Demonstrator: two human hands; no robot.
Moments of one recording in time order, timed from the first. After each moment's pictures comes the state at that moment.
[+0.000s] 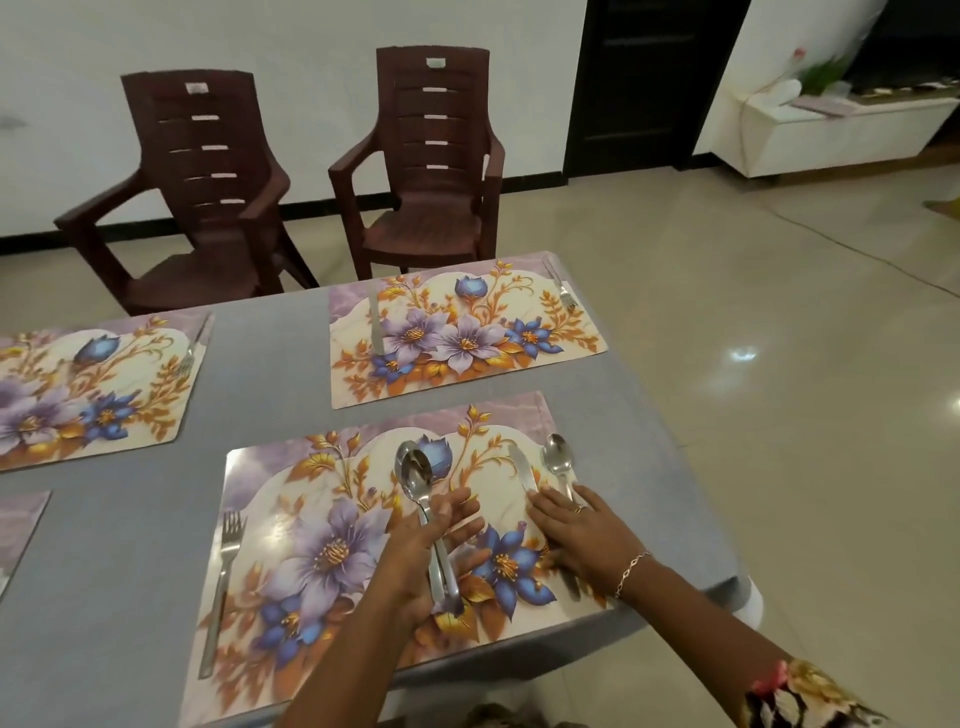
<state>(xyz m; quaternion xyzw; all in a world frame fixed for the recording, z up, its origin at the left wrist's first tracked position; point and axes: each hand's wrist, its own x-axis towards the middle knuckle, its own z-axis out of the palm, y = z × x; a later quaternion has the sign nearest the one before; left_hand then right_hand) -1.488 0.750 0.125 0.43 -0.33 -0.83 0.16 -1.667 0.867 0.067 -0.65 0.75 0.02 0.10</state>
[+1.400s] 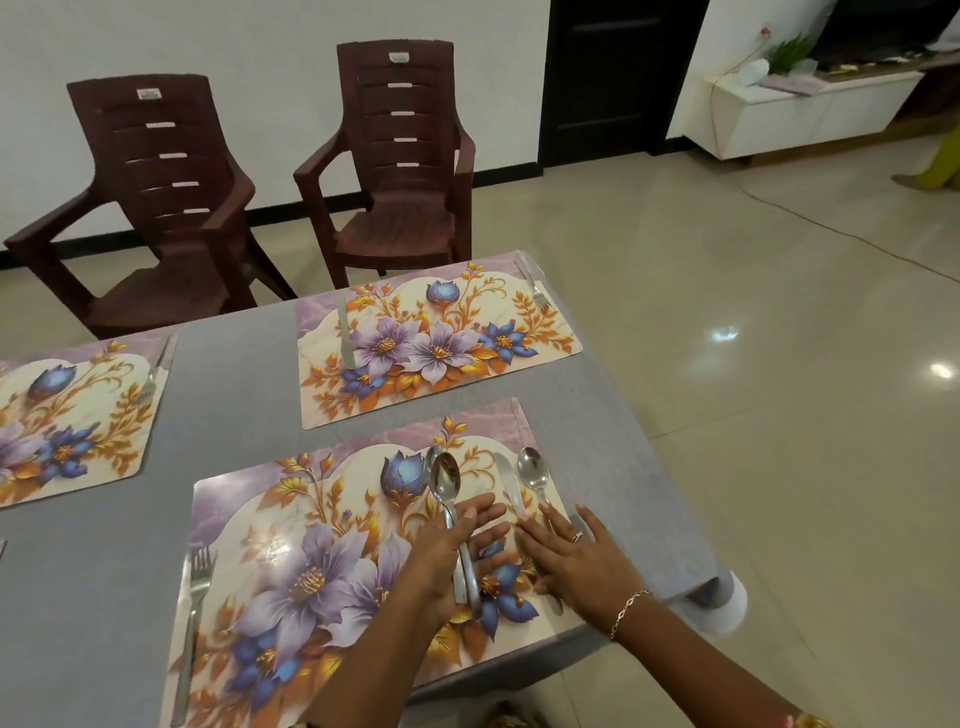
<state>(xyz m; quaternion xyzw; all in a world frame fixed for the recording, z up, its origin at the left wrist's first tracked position) -1.532 0.761 0.123 0.41 -0.37 -0.83 0.08 -1.658 0.893 0.056 -0.64 0.77 -0.04 0.04</state>
